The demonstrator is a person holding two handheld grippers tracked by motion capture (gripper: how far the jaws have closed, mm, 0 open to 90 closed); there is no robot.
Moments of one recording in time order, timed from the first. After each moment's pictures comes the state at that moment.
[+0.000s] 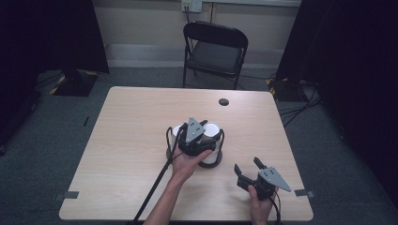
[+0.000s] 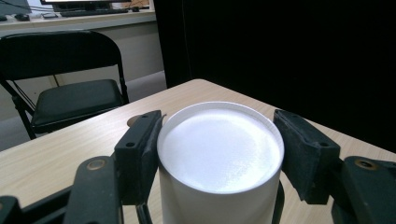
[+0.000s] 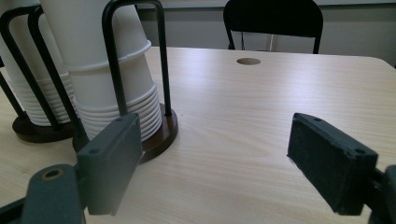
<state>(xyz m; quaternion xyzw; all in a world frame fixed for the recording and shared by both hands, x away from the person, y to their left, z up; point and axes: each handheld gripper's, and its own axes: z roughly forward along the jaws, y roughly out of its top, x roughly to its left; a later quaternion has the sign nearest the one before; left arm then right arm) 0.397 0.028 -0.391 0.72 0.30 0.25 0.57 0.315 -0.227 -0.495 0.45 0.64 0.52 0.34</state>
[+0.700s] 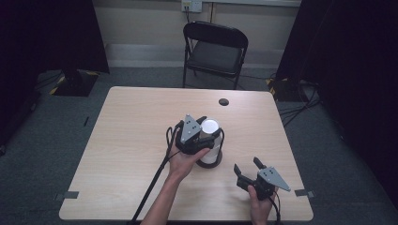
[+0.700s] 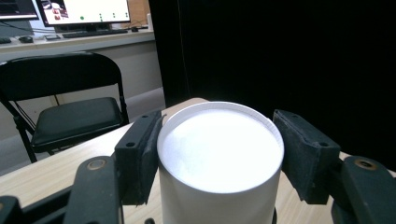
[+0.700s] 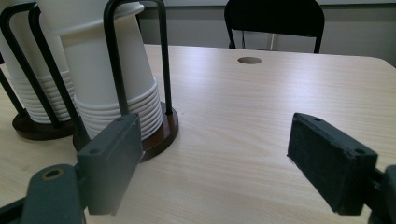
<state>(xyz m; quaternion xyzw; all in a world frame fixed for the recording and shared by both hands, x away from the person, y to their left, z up) 0.392 0.037 -0.374 0.70 0.29 0.26 0.59 0.315 -0.226 -0.495 0.45 0.64 0.52 0.34</state>
